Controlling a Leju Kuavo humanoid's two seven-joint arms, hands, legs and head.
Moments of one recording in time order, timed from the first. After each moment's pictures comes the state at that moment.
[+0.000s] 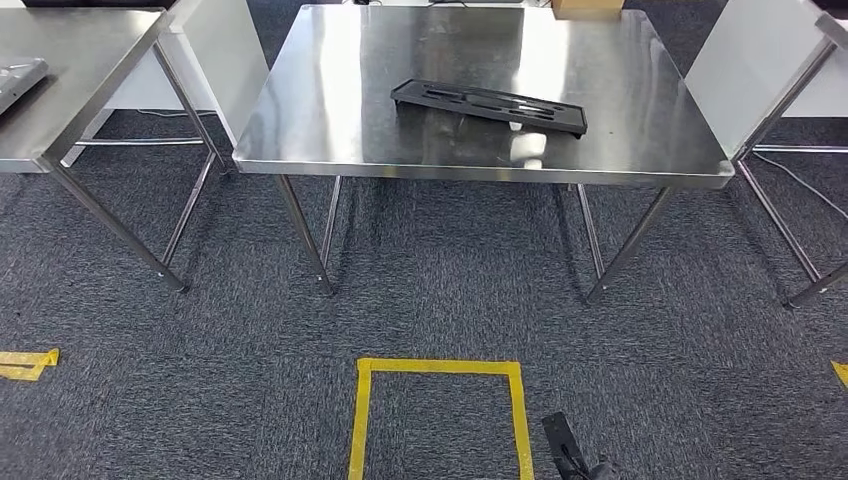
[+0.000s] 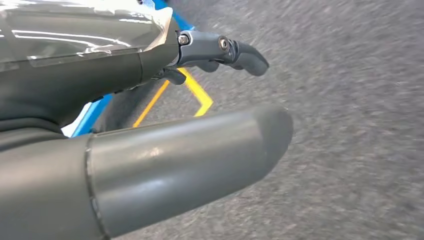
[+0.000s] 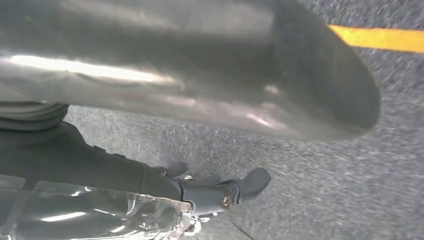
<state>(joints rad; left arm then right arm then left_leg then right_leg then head) -0.09 -0.21 1.22 -0.23 -0.95 0.43 0.03 -0.09 0.16 -0.50 -0.22 0.97 -0.41 0.16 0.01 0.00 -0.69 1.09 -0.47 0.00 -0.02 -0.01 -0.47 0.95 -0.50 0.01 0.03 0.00</state>
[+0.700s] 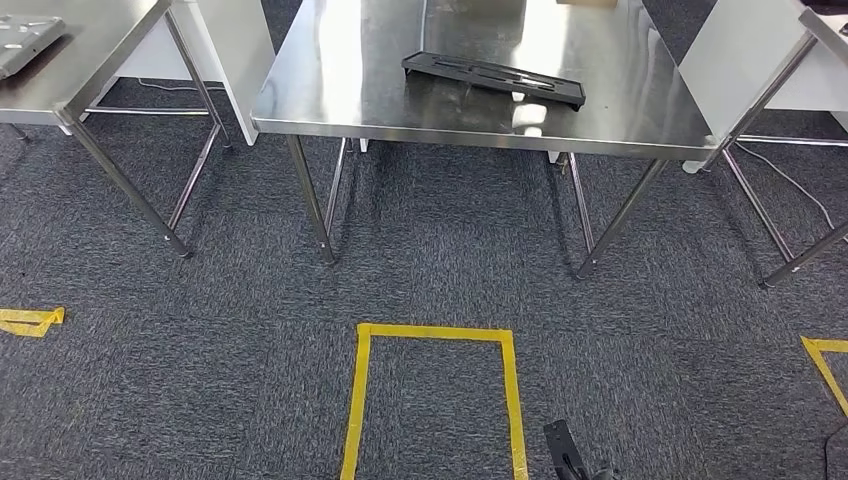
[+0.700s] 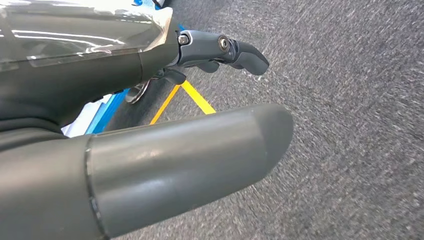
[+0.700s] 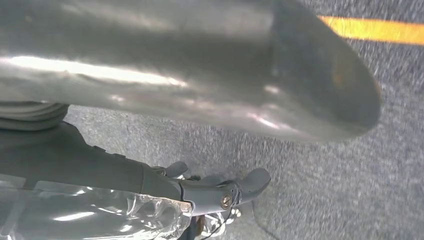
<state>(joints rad) -0.09 -0.21 1.22 -0.23 -0.98 0.41 0.02 -0.07 0.15 -0.51 -0.21 0.95 -0.45 0.10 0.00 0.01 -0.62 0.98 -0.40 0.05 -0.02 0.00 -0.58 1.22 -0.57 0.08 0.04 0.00</state>
